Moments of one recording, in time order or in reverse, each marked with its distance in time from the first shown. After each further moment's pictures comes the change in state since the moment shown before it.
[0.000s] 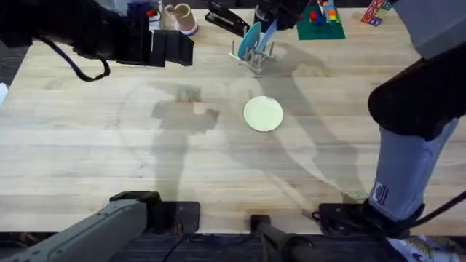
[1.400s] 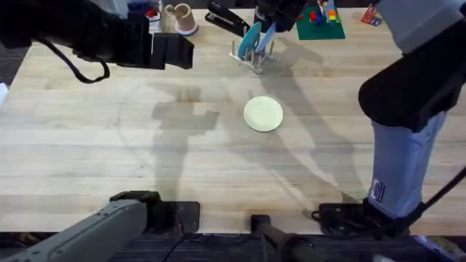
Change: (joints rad) left arm 0.000 0.000 0.000 -0.023 0.000 0.000; right arm -0.032 0.063 0.001 0.055 -0.003 -0.015
